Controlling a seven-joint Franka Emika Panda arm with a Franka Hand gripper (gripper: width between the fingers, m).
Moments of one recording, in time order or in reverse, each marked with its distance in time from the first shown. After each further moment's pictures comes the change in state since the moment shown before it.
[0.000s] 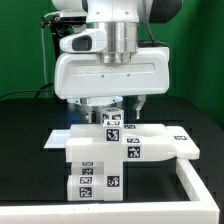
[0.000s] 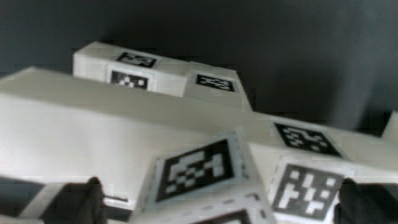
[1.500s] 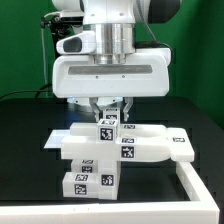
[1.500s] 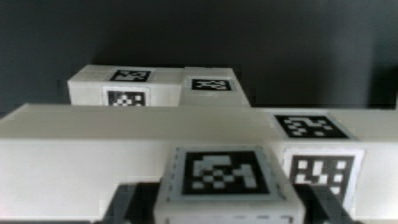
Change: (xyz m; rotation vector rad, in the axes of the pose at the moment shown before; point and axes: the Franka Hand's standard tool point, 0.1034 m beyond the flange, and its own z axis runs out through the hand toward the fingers) arm -0.004 0.000 0.002 0.032 0.000 0.544
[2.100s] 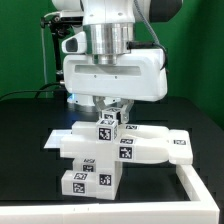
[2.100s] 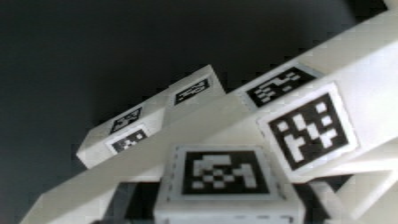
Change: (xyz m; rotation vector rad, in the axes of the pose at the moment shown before) arm 0.000 -0.003 0.000 0.017 -0.006 0.492
